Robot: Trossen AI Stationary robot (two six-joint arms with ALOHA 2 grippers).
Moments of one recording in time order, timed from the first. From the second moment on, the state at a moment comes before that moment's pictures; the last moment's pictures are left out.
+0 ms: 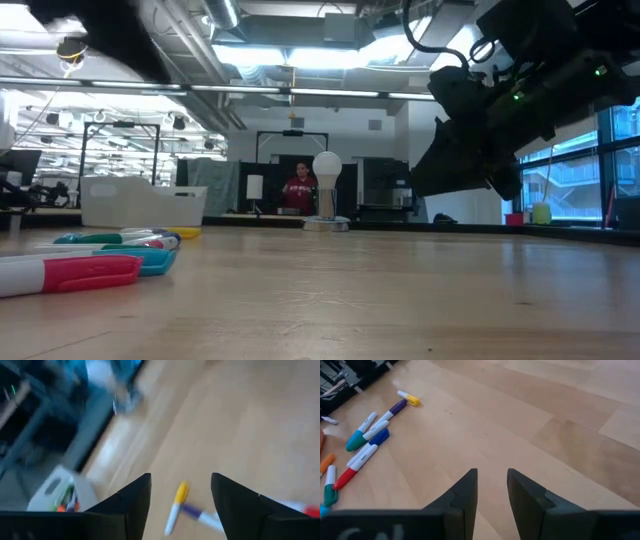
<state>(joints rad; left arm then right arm) -0.70 1.61 1.18 -1.26 -0.97 -1.11 0.27 1.48 0.52 0.30 0.60 0.88</state>
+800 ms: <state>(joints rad) -0.19 1.55 0.72 -0.47 -0.55 -0.38 0.27 1.48 0.52 0.31 0.54 0.86</state>
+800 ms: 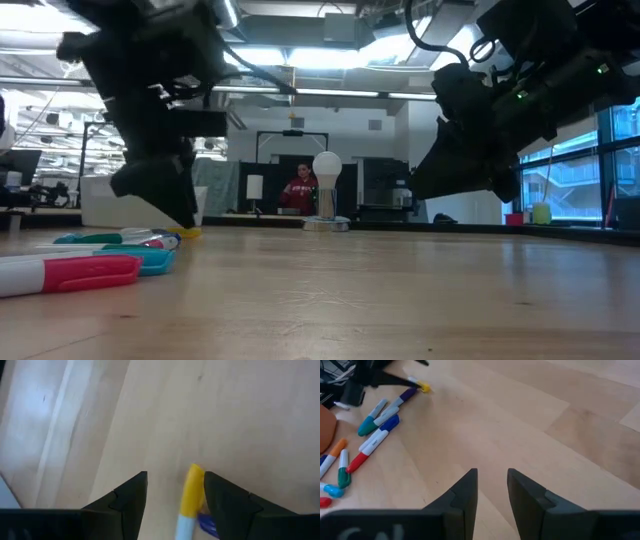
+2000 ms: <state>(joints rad) 0.06 1.53 0.67 -0.30 -0.40 -0.50 0.29 1.48 0.52 0.30 0.53 0.85</state>
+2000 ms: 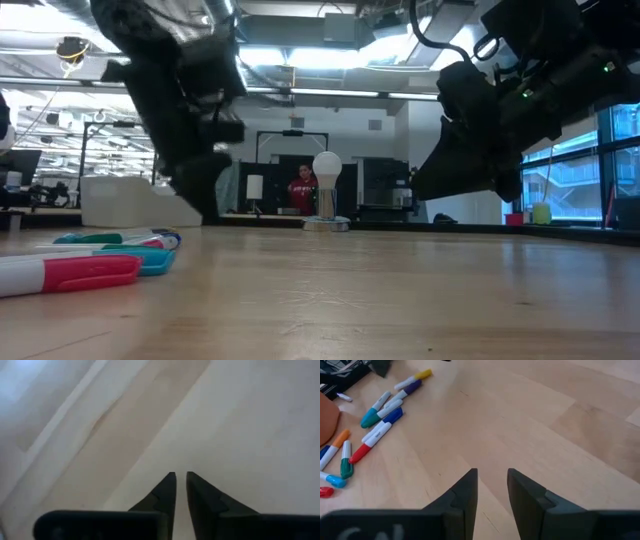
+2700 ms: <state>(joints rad) -0.17 1.43 0.60 -0.53 -0.40 -0.76 0.33 1.48 0.52 0.27 0.52 0.89</state>
